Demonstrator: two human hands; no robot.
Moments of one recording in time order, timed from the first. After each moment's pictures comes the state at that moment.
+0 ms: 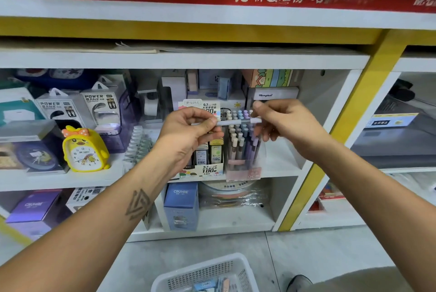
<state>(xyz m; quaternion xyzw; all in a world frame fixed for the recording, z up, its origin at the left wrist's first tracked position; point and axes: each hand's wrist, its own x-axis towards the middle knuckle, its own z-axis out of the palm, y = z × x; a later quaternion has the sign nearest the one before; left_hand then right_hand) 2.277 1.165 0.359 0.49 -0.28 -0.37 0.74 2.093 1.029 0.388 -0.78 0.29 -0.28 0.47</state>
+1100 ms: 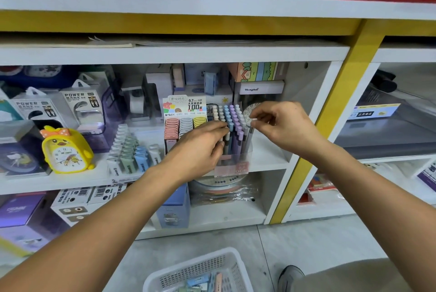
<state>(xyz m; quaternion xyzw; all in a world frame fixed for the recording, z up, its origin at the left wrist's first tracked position) 2.253 1.149 0.327 0.69 -0.68 0.04 0.23 2.067 1.021 0.376 -0.91 0.26 -0.29 0.14</state>
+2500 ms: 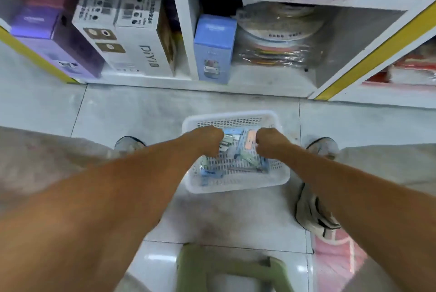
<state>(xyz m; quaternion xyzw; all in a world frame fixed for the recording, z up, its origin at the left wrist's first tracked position) 2.228 1.302 0.020 0.71 -0.58 -0.35 -0.18 2.071 1.179 0.012 -0.87 0.32 0.33 0.19</state>
